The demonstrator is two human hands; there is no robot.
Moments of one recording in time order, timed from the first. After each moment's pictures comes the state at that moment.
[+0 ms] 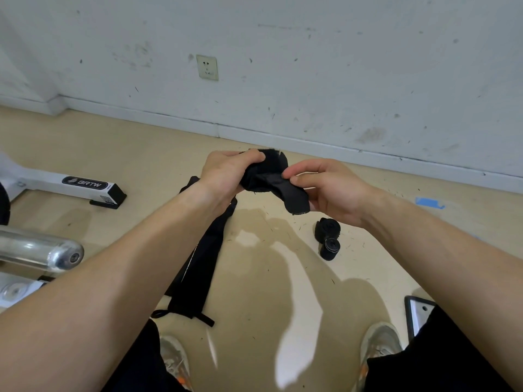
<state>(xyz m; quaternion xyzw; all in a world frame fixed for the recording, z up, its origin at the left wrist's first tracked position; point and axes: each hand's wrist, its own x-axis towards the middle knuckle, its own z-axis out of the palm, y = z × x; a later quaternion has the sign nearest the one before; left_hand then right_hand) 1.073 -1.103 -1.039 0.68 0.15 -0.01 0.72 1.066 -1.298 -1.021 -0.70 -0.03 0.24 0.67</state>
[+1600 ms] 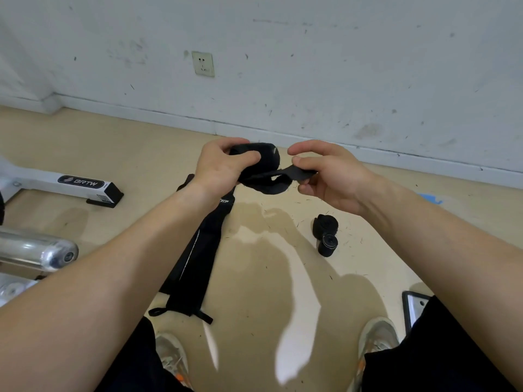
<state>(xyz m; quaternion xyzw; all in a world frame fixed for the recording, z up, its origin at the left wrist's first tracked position) 1.076 -1.102 -1.044 0.74 0.10 0.06 0.66 1.076 -1.301 -1.015 -0.67 0.02 0.20 0.72</state>
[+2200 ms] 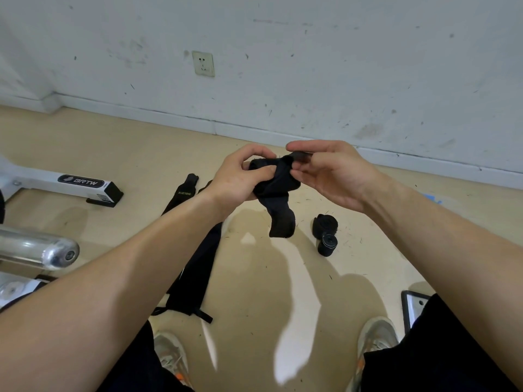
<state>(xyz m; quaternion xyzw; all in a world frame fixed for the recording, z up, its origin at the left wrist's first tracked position) 1.061 -1.115 -1.050 0.73 0.02 -0.06 0.68 1.080 -1.308 -1.020 -0.59 -0.04 0.21 0.78</state>
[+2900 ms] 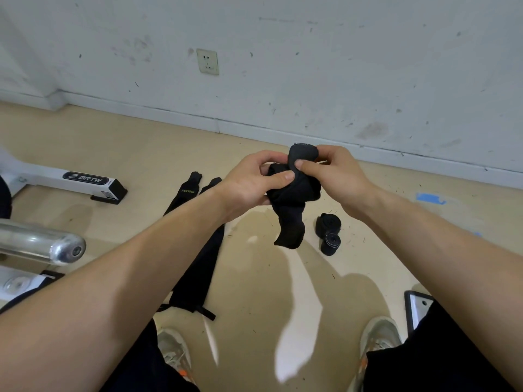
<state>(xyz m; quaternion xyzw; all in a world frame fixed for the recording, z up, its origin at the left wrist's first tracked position) 1.051 -1.121 -1.041 0.72 -0.01 -0.14 0.68 1.081 -1.300 -1.040 -0.81 -0.05 0.06 0.58</state>
